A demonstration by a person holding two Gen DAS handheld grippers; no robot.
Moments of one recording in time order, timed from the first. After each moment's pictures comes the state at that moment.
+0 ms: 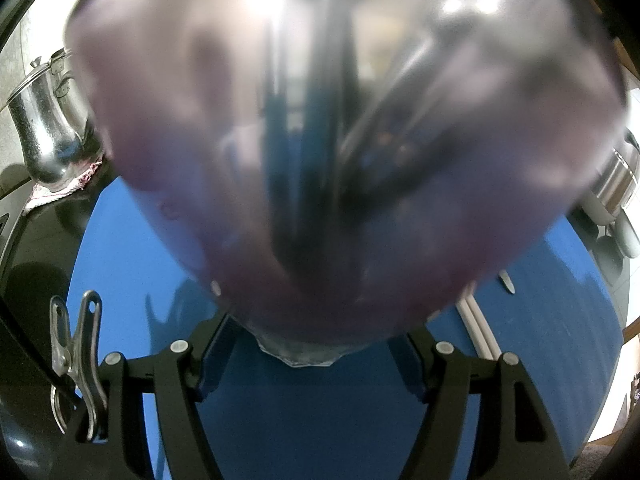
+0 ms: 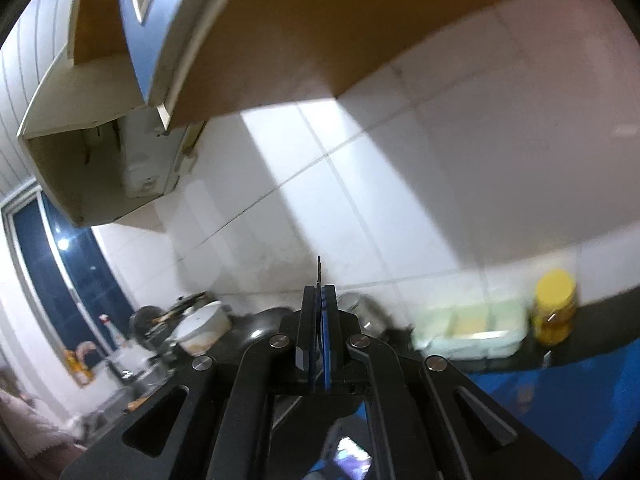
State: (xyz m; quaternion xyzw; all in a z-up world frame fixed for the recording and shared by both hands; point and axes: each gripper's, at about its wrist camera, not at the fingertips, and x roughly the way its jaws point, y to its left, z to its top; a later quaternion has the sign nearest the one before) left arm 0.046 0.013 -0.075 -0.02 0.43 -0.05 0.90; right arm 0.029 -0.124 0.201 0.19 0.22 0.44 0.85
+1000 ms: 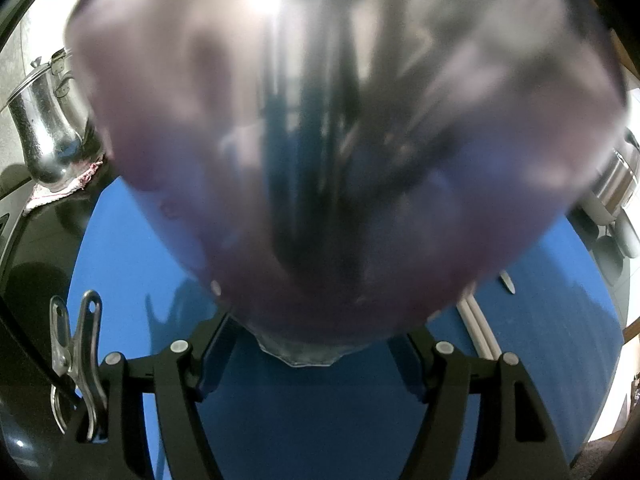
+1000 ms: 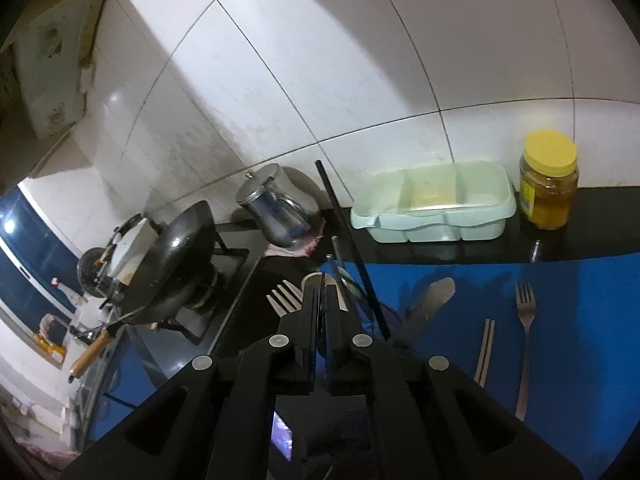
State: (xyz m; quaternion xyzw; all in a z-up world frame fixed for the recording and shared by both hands) left arm 0.045 0.013 -0.076 -0.02 0.43 -0.05 0.90; right arm 0.091 -0.063 0.072 0.11 0.42 0.35 0.83
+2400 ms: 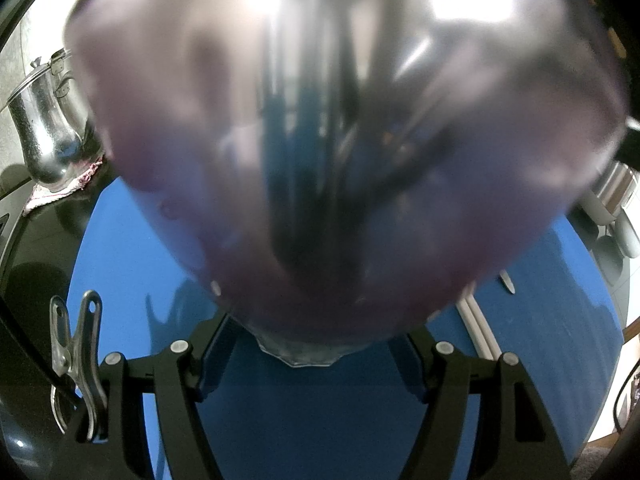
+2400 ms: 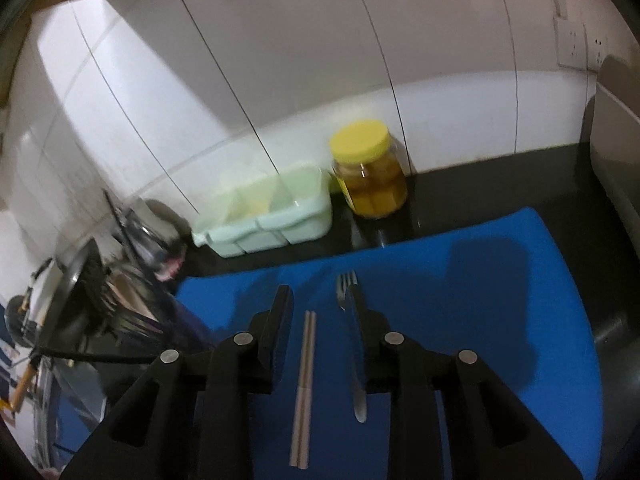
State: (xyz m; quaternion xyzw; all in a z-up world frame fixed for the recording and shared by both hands) left arm 0.044 0.012 -0.076 -0.02 0.43 -0.05 0.90; right arm 0.102 -0.184 0.031 0.11 0.42 0.17 0.88
